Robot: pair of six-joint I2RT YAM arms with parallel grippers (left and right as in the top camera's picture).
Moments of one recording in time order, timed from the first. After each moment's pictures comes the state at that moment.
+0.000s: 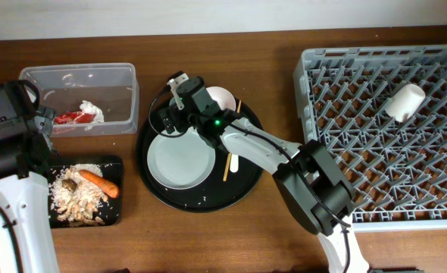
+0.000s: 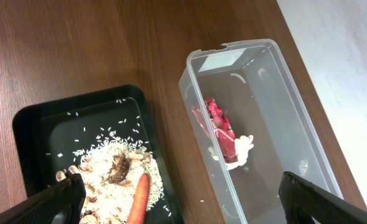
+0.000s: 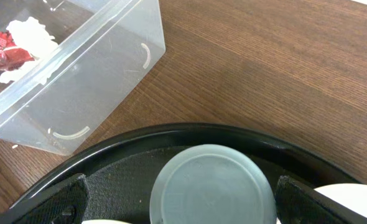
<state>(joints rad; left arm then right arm) 0.31 1.33 1.40 -0.98 -0.40 -0.92 0.70 2.21 1.60 -0.03 -0.03 0.12</state>
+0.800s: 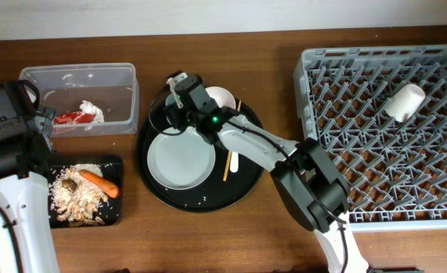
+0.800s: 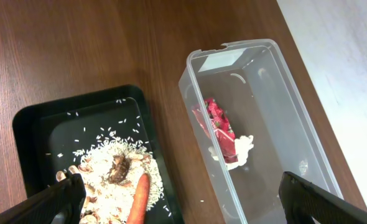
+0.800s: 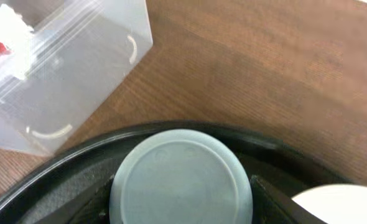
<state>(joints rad) 0.31 1.33 1.40 -0.98 -0.40 -0.92 0.69 2.24 1.68 -0.11 0.00 0.10</state>
